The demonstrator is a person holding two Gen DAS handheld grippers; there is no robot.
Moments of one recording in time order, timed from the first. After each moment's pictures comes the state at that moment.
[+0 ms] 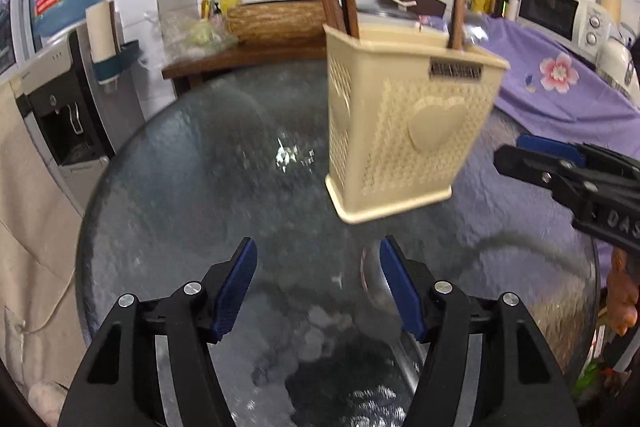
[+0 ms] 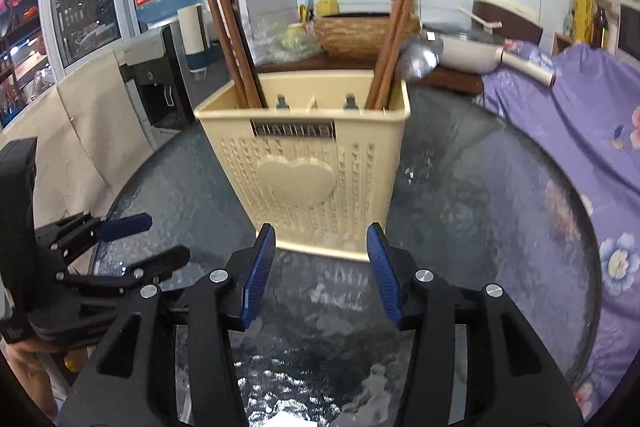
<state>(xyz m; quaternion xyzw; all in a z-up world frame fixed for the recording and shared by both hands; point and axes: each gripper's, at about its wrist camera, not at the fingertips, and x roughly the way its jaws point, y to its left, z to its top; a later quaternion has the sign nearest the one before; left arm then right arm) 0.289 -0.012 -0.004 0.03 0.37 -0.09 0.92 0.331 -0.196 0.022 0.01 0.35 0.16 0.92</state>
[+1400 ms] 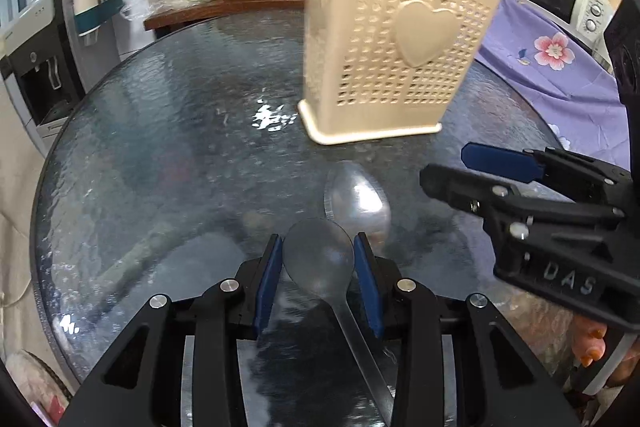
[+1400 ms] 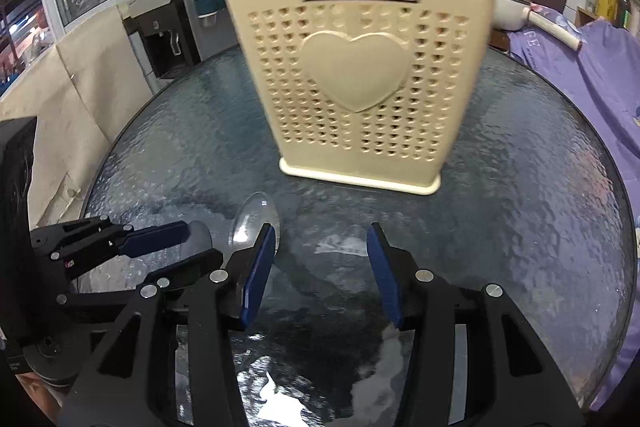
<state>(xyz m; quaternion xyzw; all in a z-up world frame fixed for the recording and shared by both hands) 0.278 -0.015 -0.047 0.01 0.43 -0.11 0.90 0.329 -0.145 -0.027 -0.02 0.41 0.19 0.89</state>
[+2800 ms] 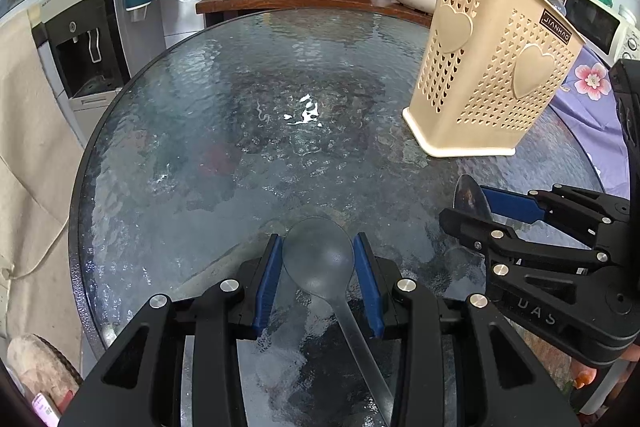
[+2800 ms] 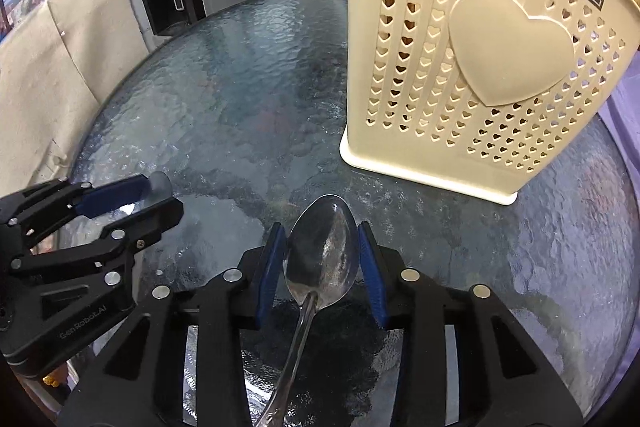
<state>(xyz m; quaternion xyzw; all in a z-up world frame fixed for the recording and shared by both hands) 0.293 0.045 -0.049 -0.02 0.43 -0.06 0.90 0.357 -0.078 -0.048 -0.06 0.45 0.19 0.87</state>
